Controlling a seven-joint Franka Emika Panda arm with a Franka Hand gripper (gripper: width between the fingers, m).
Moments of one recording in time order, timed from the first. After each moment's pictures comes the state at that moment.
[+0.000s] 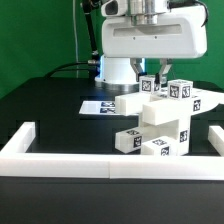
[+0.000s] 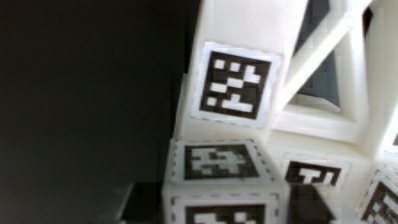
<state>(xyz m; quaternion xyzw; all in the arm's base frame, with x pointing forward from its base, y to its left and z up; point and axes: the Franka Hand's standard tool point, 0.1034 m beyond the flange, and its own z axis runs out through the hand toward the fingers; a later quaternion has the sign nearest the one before) 0.514 0.023 0.115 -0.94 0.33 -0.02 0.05</state>
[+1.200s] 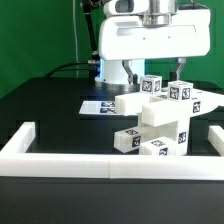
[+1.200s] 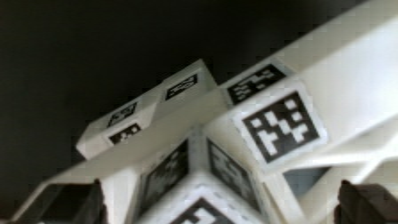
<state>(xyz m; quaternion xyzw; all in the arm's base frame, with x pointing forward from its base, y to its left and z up) 0.514 0.027 0.115 -0.98 -0.17 -0.04 0.01</state>
